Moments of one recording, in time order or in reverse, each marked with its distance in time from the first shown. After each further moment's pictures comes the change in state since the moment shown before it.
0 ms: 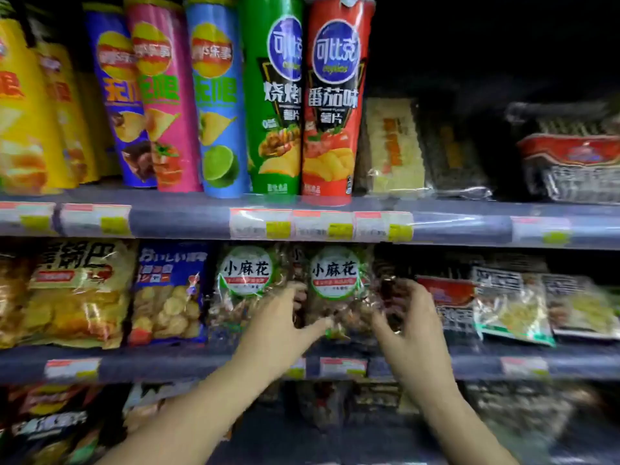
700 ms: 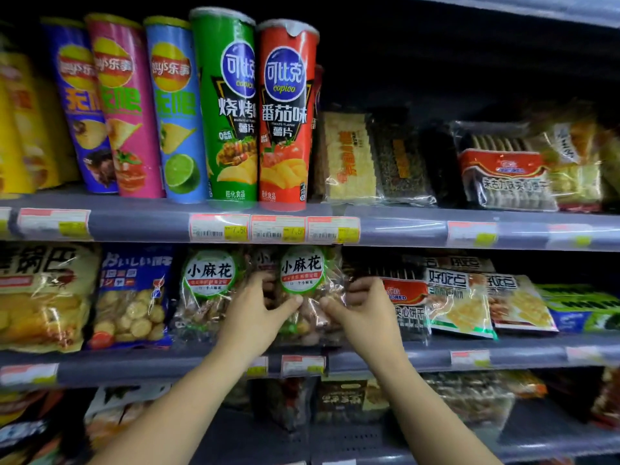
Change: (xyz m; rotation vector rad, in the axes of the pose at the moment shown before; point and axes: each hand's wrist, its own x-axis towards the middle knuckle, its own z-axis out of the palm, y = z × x) left_hand 0.010 0.025 0.008 -0.113 0.120 -0.126; right_hand 0.018 -0.018 -0.016 0.234 -0.152 0.320
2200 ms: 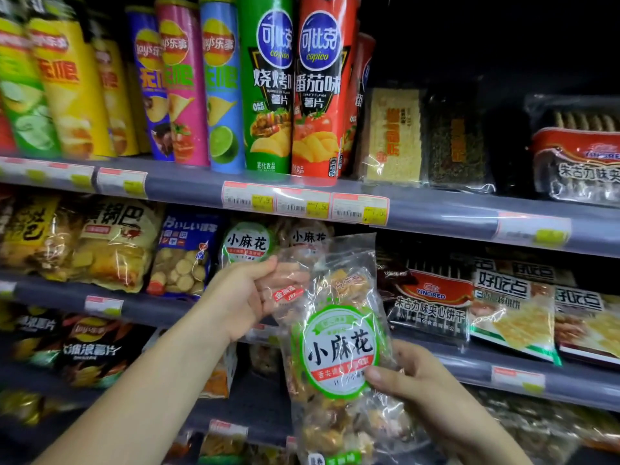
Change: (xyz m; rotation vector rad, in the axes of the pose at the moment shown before) left_hand -0.032 0.026 -0.042 -0.956 -0.121 -0.433; right_hand -0.028 0.064 -0.063 0.477 -0.861 0.067
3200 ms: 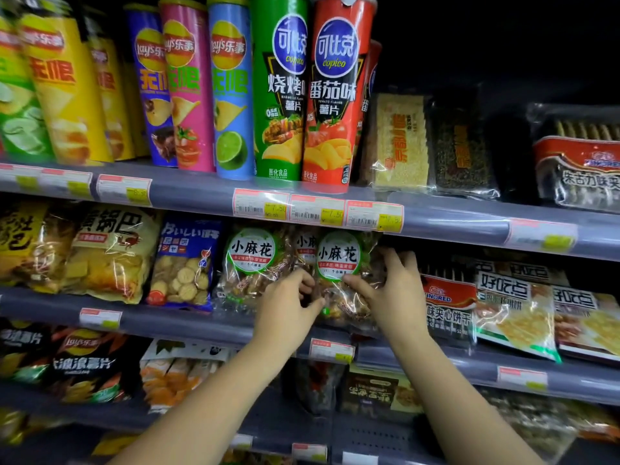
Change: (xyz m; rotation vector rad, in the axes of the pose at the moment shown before) left_hand 0.043 -0.057 0.006 1.082 0.260 0.536; right_hand 0.114 -0.033 0.011 -1.037 0.850 -0.267
